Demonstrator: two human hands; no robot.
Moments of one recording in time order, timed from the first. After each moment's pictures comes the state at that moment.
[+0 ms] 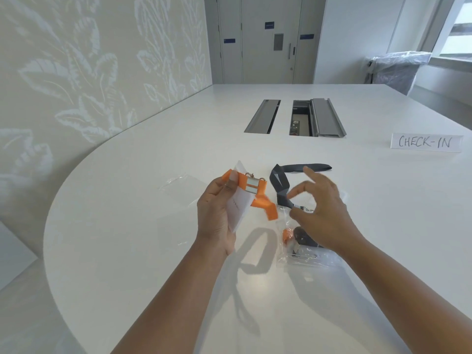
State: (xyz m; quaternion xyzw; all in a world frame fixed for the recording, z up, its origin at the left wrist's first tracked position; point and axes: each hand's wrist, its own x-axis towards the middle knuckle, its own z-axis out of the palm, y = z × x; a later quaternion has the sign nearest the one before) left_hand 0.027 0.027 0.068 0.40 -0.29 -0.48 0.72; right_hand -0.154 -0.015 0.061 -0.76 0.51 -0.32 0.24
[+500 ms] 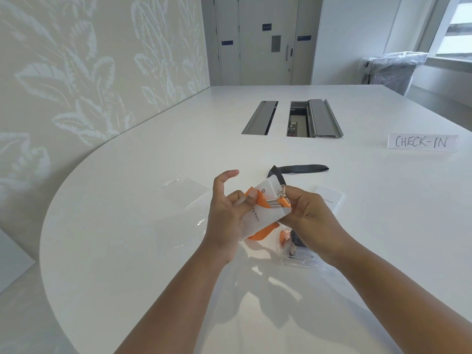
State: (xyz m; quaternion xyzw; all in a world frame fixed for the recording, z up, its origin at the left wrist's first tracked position) left_hand 0.021 0.021 0.052 0.45 -0.42 -0.45 0.65; right_hand -0.140 -0.003 0.067 -0.70 0.29 -0.41 0.51
